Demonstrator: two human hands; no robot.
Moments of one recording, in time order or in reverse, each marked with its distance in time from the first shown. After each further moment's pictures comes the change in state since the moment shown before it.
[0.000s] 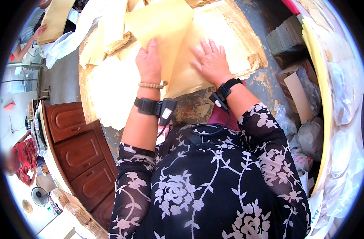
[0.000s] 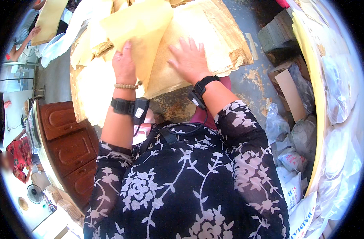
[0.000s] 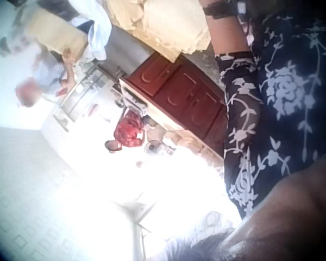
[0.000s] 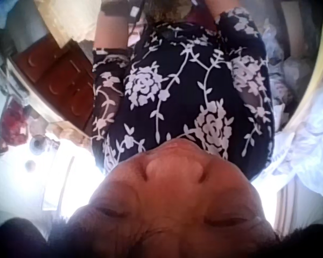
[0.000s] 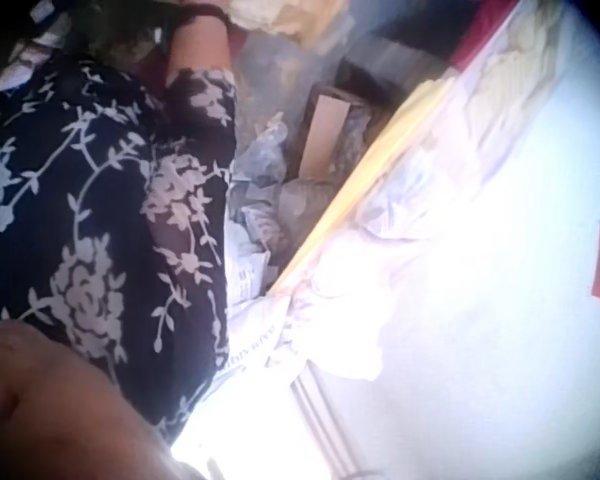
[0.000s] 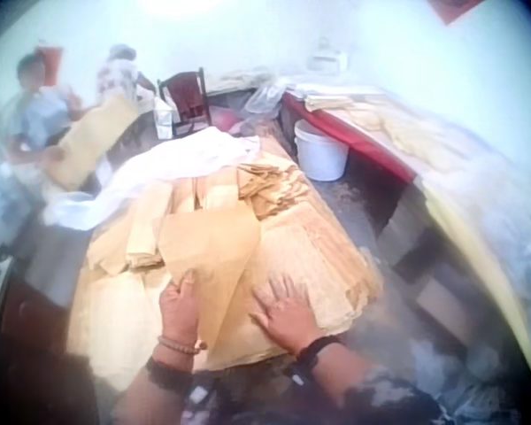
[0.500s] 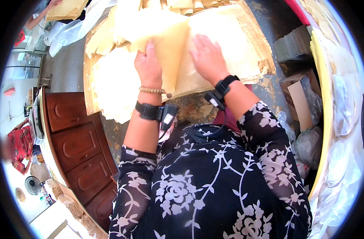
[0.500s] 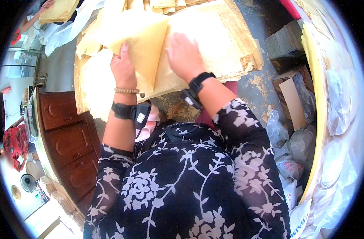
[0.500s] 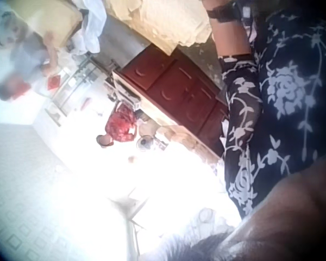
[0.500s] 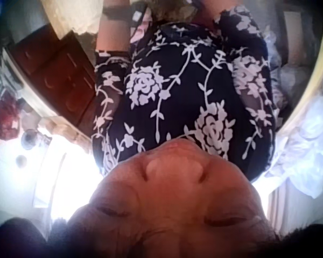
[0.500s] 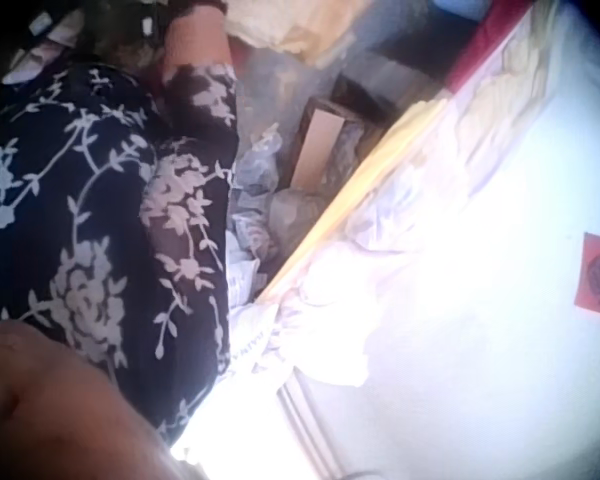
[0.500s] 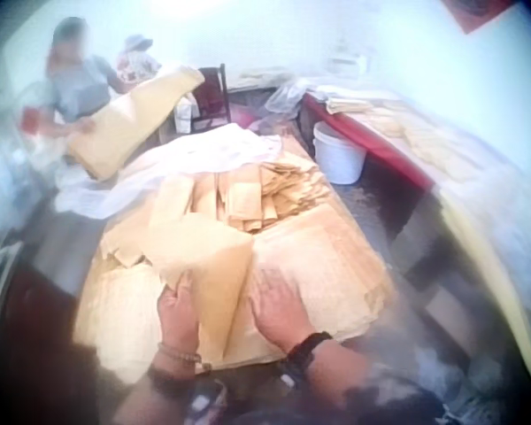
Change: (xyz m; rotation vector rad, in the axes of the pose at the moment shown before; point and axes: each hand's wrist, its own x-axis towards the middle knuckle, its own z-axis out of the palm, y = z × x) left_hand -0.010 0.014 -0.034 -0.076 0.092 -0.001; right_hand 0.031 -0.041 0.005 0.142 0.086 0.030
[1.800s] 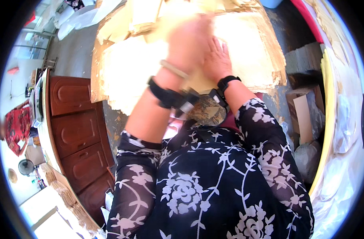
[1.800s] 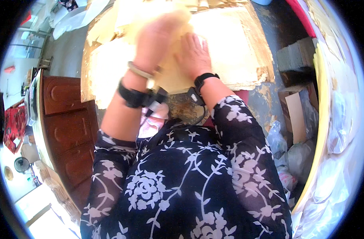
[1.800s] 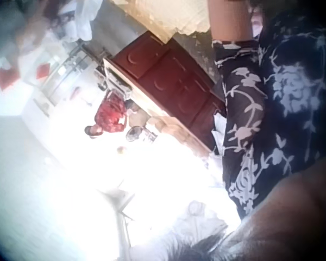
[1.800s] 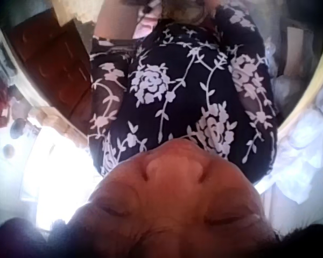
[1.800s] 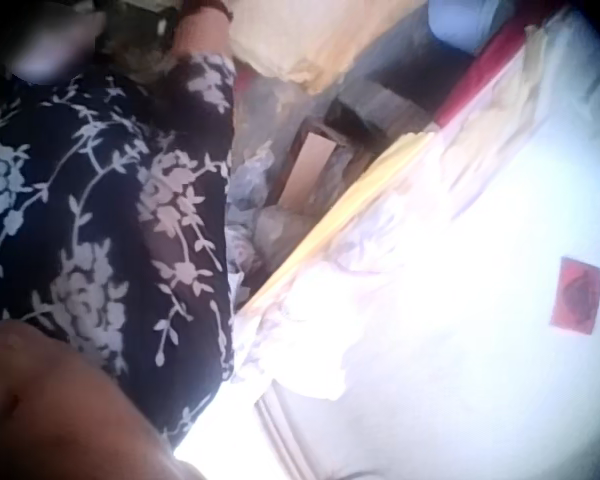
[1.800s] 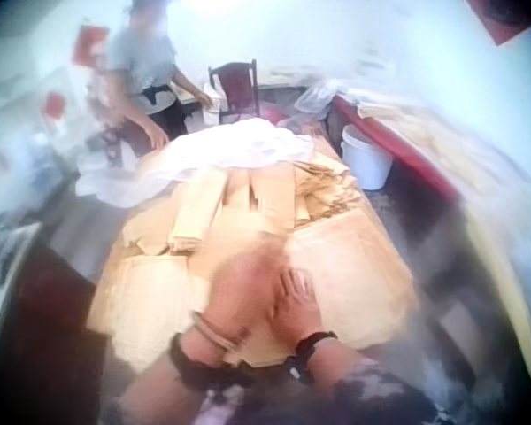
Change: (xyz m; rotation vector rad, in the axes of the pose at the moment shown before) left_hand 0.017 0.038 0.037 0.800 -0.416 0.730; right_hand 0.009 -0.011 0.034 -0.132 -0.115 -0.087
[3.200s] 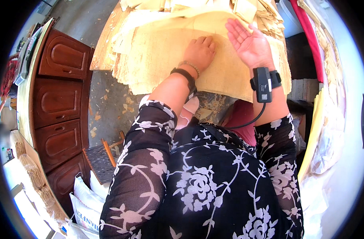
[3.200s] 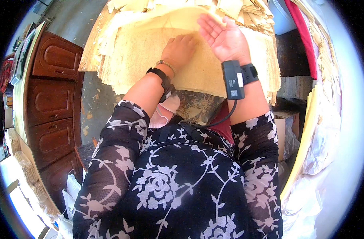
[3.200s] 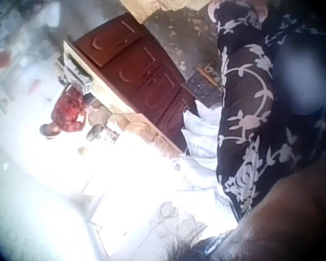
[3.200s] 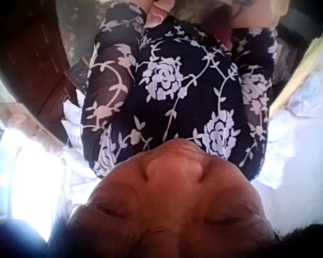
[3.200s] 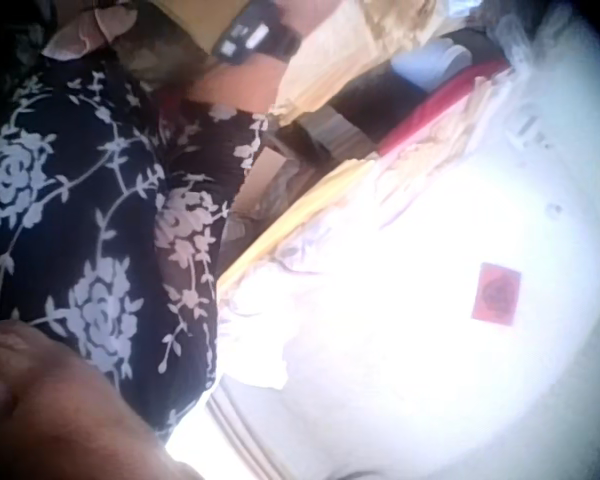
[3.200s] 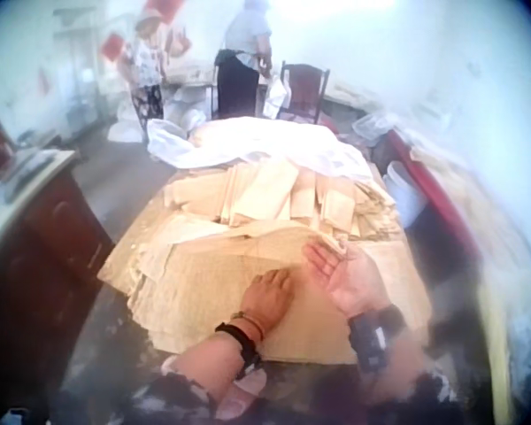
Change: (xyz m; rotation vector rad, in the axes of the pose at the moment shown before) left_hand -0.089 -0.103 0.041 0.386 -0.124 -0.089; right_hand 0.060 -0.061 -0.112 2.016 -0.255 0.525
